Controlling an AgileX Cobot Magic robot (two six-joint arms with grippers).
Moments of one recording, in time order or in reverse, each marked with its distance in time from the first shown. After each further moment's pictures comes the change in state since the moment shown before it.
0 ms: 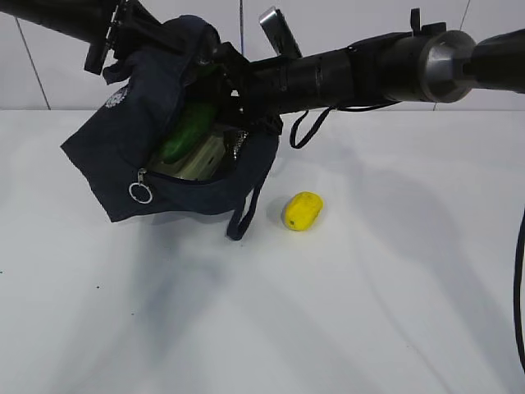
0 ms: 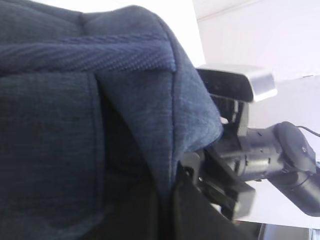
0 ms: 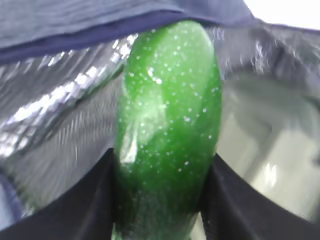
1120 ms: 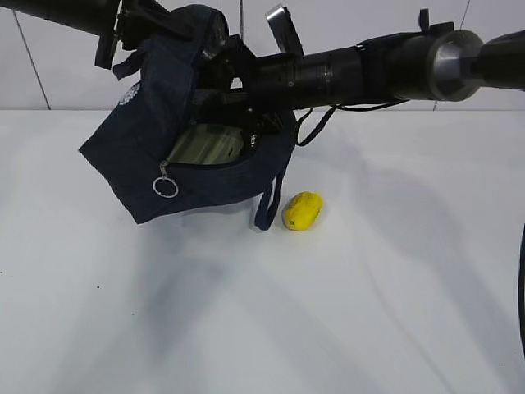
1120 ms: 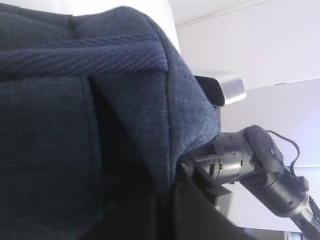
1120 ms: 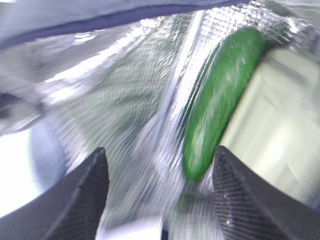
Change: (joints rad) left arm -0.009 0.000 0.000 -0.078 -0.003 -0.011; right arm -0.026 0.003 -0.002 0.038 0.069 0.002
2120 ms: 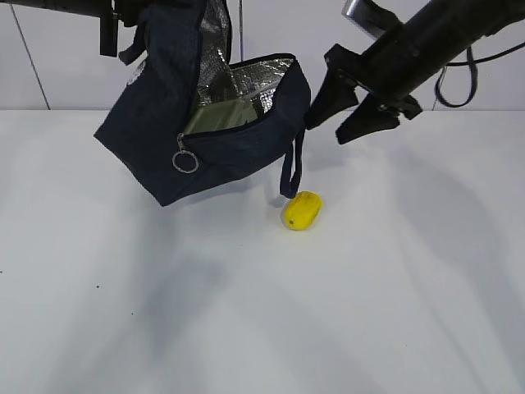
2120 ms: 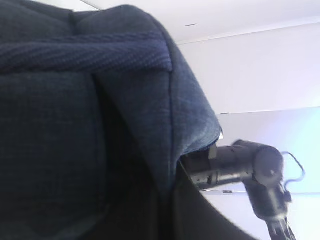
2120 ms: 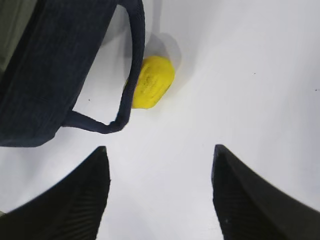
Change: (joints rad) left arm 0.026 0.007 -0.002 -0.176 0.000 -0.073; right arm -0.193 -0.197 -0.014 -0.812 0.368 0.388
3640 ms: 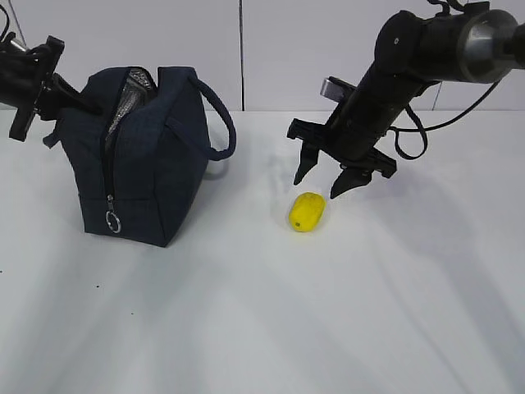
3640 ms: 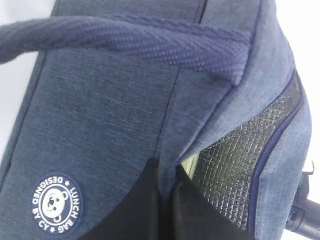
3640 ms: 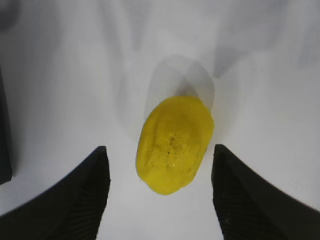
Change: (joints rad) left arm 0.240 0.187 -0.004 0.350 0.006 -0.119; right arm 0.131 0.164 -0.001 -0.384 -0.230 0.602
